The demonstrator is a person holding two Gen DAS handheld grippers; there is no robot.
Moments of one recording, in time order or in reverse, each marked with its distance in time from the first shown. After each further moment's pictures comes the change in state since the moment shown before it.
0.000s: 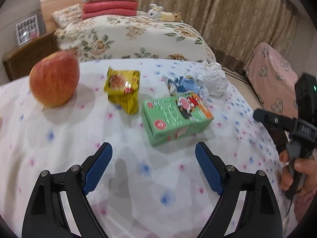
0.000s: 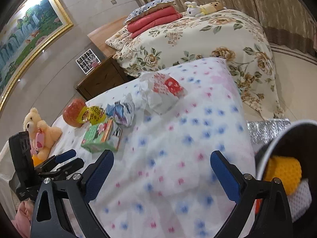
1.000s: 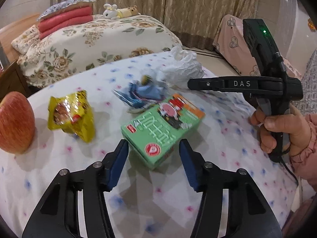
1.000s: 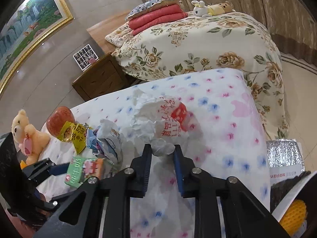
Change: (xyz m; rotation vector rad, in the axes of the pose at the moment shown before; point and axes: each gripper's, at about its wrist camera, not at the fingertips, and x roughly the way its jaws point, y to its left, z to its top) left arm 0.020 -0.037 0.013 0.252 0.053 -0.152; right arm 0.047 0.000 0.027 -0.038 0.018 -0.019
